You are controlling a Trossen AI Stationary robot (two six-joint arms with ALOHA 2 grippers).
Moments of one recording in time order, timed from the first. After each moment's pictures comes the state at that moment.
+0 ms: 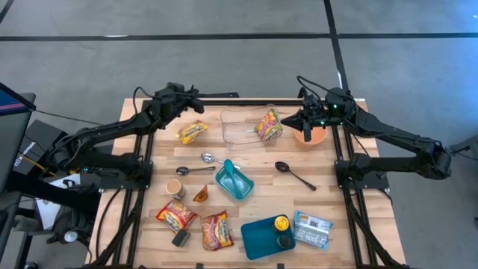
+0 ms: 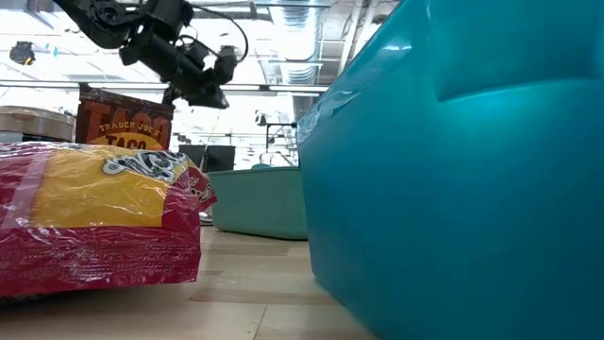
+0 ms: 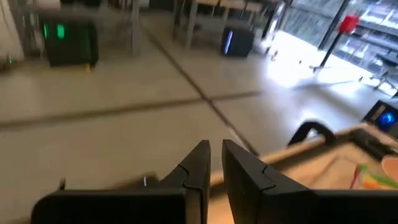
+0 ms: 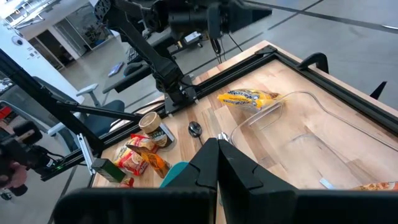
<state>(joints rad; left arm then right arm) 0.64 1.15 0.67 0.22 -0.37 -0.31 -0.54 0.94 0.79 -0.14 -0.47 0.33</state>
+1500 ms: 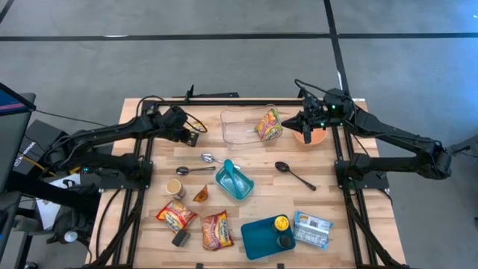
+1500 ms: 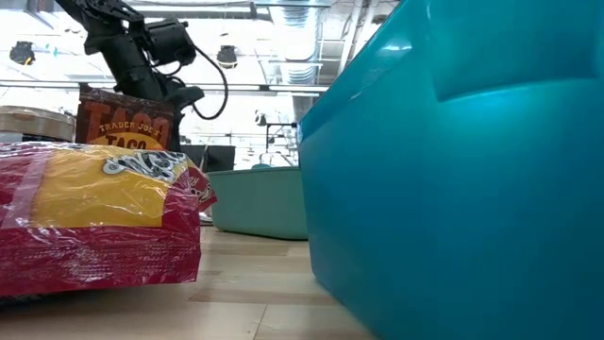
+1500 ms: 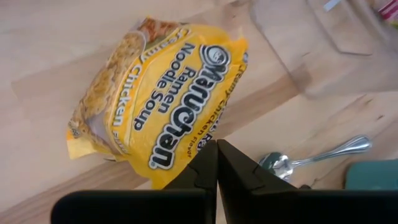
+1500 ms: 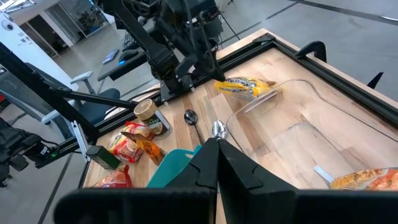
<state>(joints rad) 0.54 1.10 0.67 -0.57 -0.08 -0.57 -0.54 0.94 0.79 -0.19 -0.47 0.29</state>
